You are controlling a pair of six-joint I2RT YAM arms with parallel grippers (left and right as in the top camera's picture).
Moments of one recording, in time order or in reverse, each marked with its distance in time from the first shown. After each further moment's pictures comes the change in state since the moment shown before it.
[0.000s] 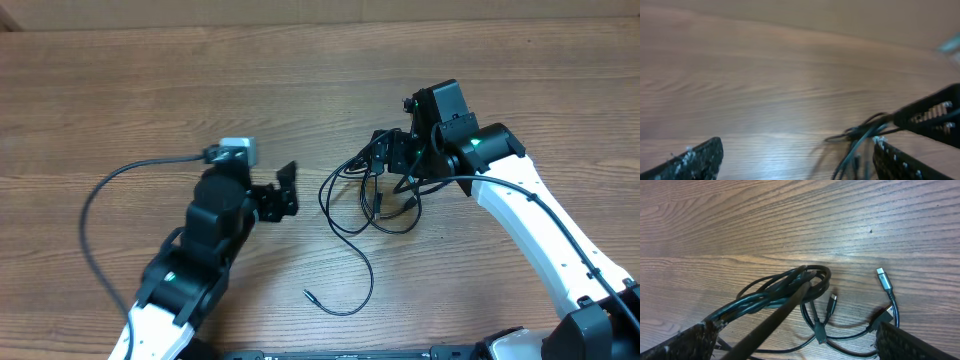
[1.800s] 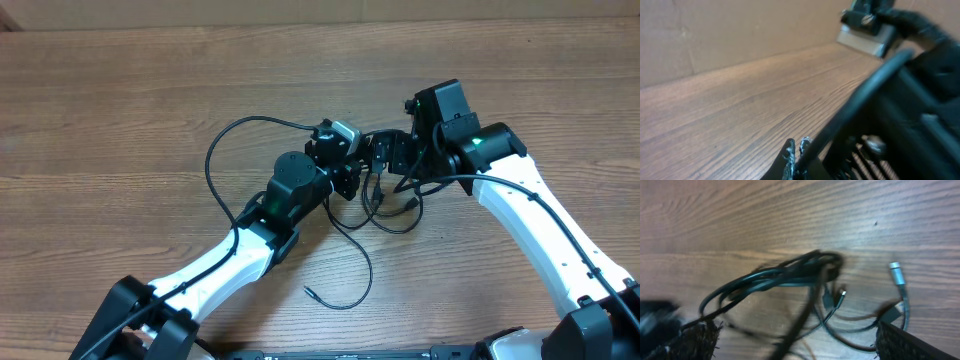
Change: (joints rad) left arm -0.161 0.613 -0.034 0.904 0.259 0.268; right arm -0.004 0.000 0.001 -0.021 -0.042 0.010
